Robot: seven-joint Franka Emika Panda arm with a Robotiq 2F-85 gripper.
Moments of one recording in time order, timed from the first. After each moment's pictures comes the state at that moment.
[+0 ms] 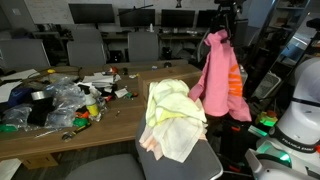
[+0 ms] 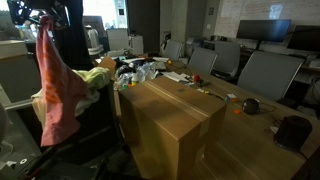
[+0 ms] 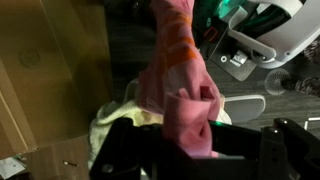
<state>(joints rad) 0.24 -0.63 0.02 -2.30 -0.01 1.57 -0.40</state>
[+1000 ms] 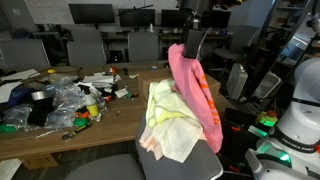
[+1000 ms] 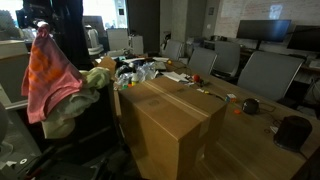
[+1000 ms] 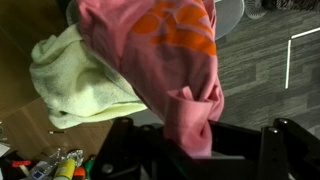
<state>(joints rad) 0.24 -0.47 0.10 -2.28 0.22 1.90 -0.18</state>
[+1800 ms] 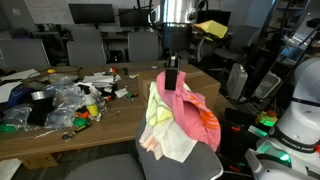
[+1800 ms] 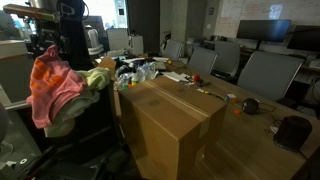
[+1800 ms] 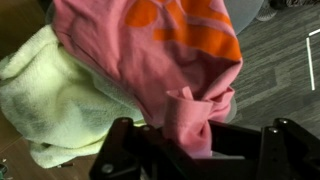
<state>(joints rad) 0.23 -0.28 0.16 -2.29 0.19 2.00 -0.03</state>
